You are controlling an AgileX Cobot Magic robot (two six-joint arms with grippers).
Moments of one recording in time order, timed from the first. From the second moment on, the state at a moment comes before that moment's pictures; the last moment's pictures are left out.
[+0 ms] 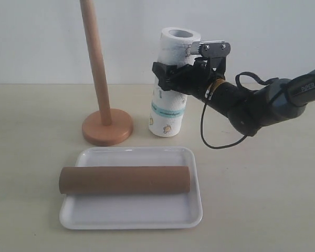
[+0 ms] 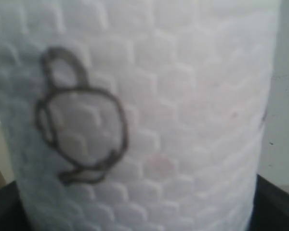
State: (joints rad) left arm -0.04 0.00 0.00 -0.12 0.29 0.06; right arm 0.38 2.23 -1.29 -0.39 -0.90 0.51
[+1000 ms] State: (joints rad) left arm -0.04 0.00 0.00 -0.12 0.29 0.06; right arm 0.38 1.63 -1.28 -0.95 -0.50 0.81
